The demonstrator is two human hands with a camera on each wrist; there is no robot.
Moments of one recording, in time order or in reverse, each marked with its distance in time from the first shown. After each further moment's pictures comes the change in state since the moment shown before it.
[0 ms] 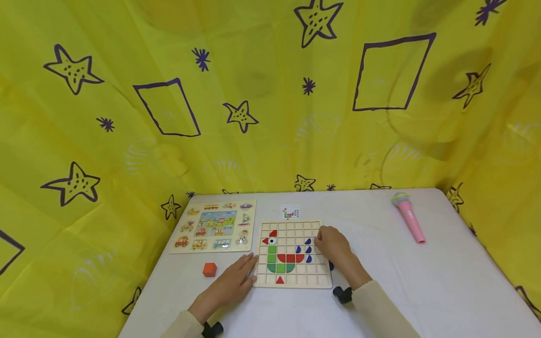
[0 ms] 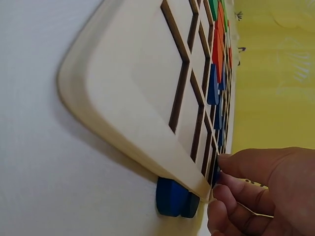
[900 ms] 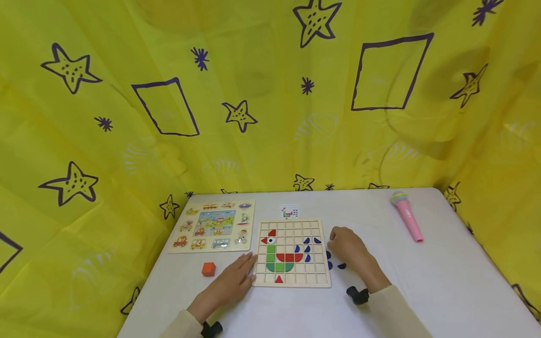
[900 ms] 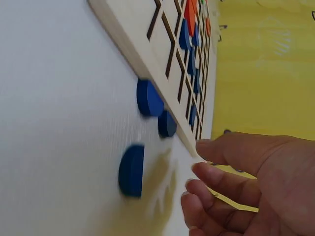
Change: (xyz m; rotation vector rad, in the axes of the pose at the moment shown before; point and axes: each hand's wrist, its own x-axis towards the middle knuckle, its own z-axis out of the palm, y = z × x) left_hand 0.000 0.000 0.000 0.006 0.007 0.020; right_hand -0.016 0.024 -0.030 -0.038 -0.066 0.042
